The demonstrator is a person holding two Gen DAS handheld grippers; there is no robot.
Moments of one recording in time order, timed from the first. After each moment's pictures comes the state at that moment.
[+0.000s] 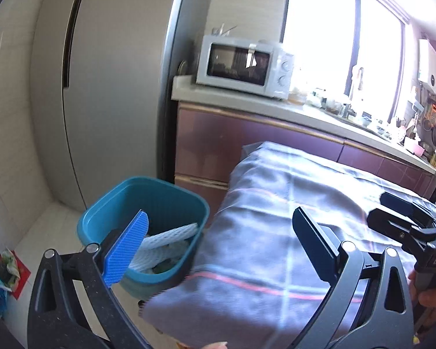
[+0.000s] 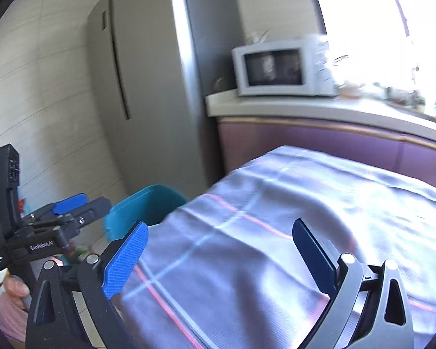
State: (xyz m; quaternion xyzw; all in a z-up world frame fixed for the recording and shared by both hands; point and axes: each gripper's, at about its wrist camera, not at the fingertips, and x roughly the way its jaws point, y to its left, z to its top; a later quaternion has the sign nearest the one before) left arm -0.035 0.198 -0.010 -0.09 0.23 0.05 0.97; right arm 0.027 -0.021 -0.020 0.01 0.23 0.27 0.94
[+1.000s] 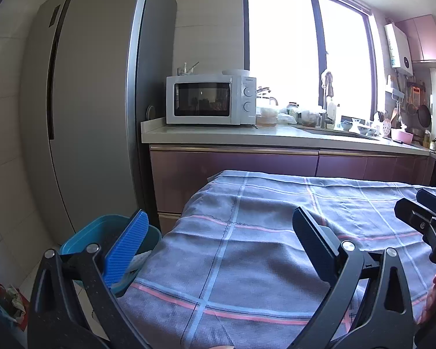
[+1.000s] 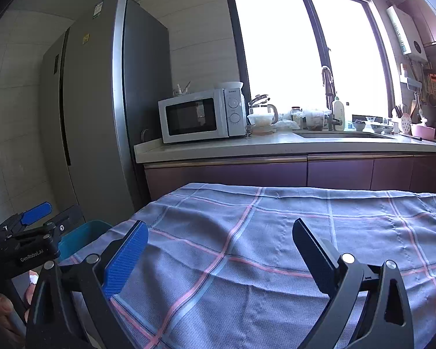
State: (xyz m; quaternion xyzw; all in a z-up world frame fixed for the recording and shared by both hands) left arm -0.058 0.090 0.009 -0.01 0.15 0.03 0.99; right arm -0.039 -0.133 -0.021 0.05 0.12 0.10 0.99
